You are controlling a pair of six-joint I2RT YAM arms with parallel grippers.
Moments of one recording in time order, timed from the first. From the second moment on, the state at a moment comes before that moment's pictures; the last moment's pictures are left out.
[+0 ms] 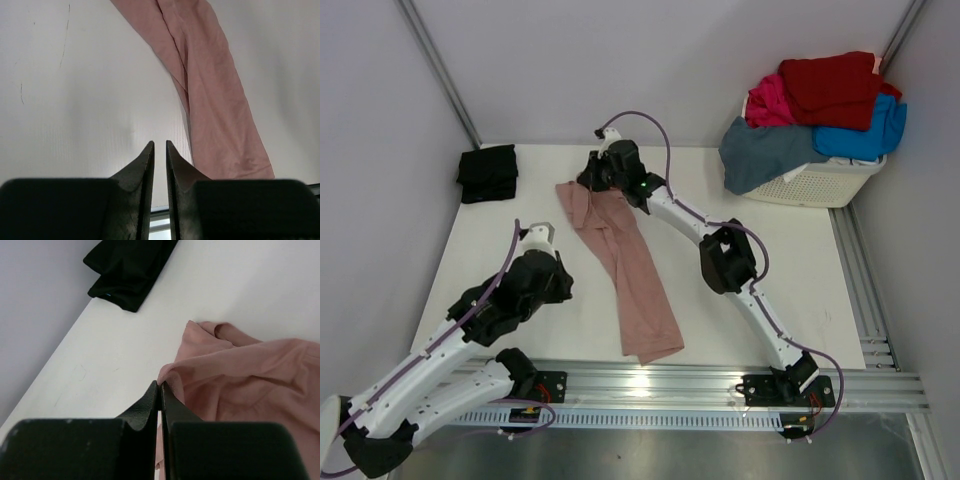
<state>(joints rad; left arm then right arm) -0.75 0.70 0.81 -0.82 -0.39 -0.66 0.71 2.58 2.38 -0.08 -0.23 0.45</state>
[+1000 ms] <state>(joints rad) -0.75 0.66 0.80 -0.82 -0.39 -0.68 0.77 2.50 2.10 -0.10 -0.30 0.32</state>
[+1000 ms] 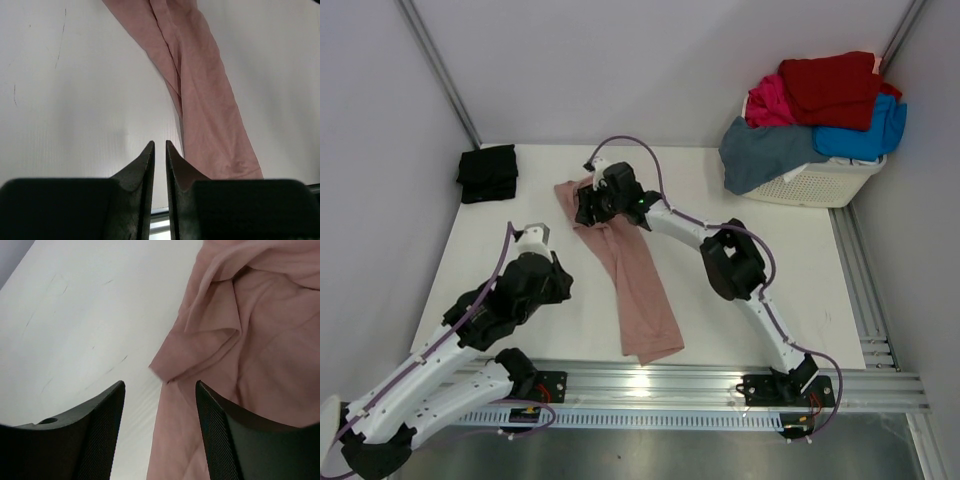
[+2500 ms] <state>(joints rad) -0.75 0.79 0.80 -0.67 -0.29 -0.67 0.70 2.00 1.23 0.01 0.01 0.28</state>
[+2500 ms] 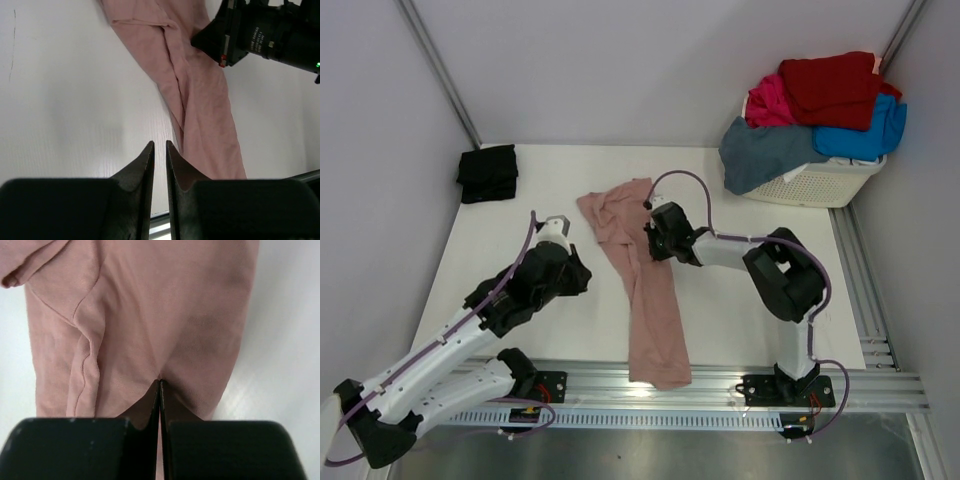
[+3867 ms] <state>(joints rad) -0.68 1.27 0.76 -0.30 0.30 -0.61 0.78 1.15 0.71 -0.27 0.21 0.49</state>
